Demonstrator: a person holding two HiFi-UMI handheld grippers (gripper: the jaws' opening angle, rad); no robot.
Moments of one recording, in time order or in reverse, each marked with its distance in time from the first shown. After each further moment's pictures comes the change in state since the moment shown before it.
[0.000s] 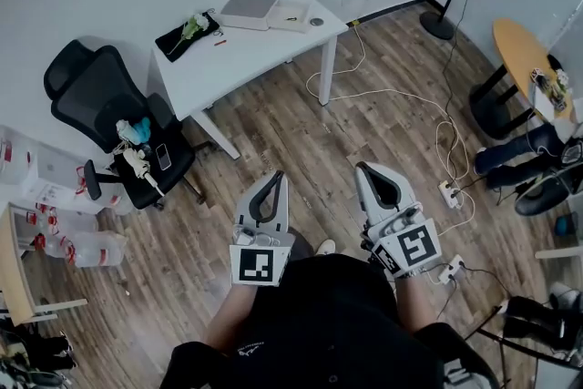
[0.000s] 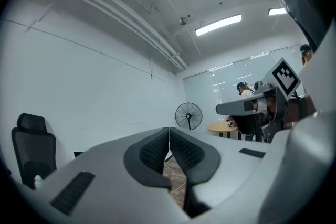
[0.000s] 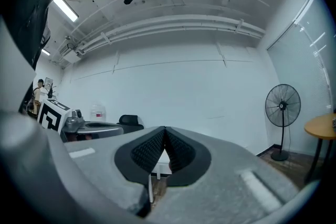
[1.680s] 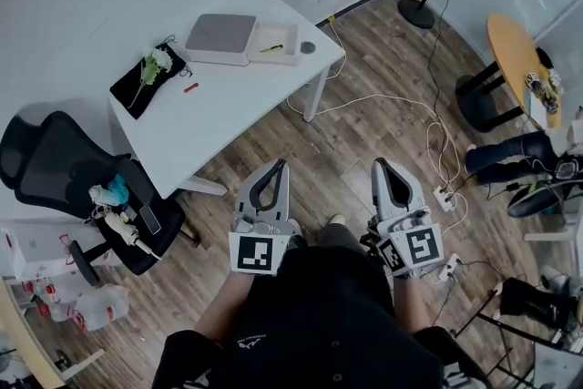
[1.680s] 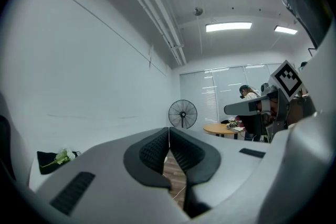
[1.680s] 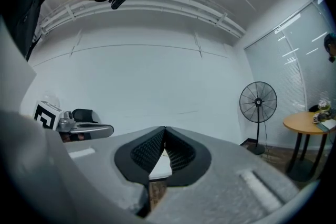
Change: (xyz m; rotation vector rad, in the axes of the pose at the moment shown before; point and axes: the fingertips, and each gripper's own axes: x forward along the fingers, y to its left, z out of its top) left arm 0.297 0.192 -0.059 -0.110 0.024 -0.187; right arm 0.265 -0.178 -0.029 0.052 0.060 -0.339
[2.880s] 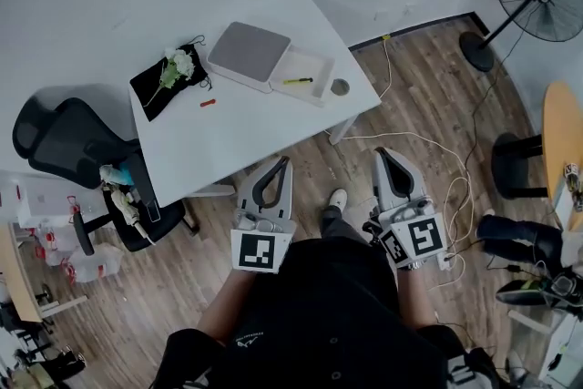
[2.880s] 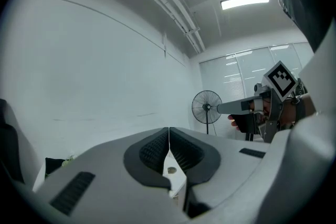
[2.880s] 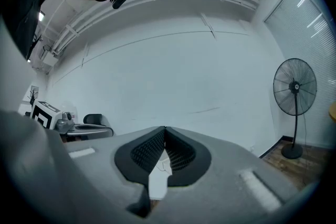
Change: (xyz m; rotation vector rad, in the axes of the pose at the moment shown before) left arm 0.193 0.064 -0.009 0.053 0.055 0.259; right arm 0.220 -0.129 0.015 0.049 0.022 0.313
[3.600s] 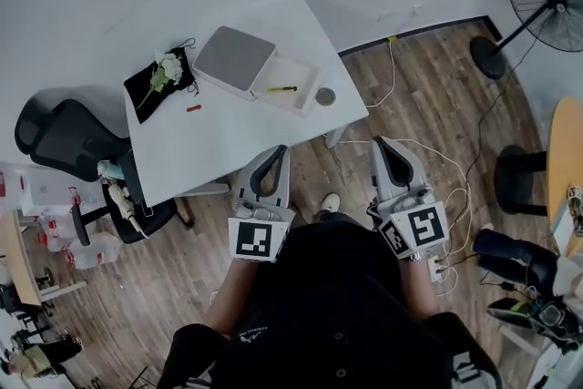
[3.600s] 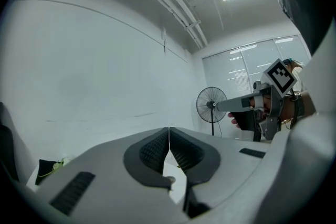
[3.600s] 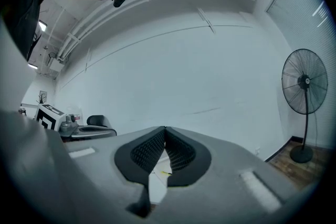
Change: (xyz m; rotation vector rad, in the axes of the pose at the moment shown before) left arm 0.096 -0.041 -0.011 0.032 0.016 0.054; right arm 0.025 -0.104 0.008 0.014 -0.001 0.097
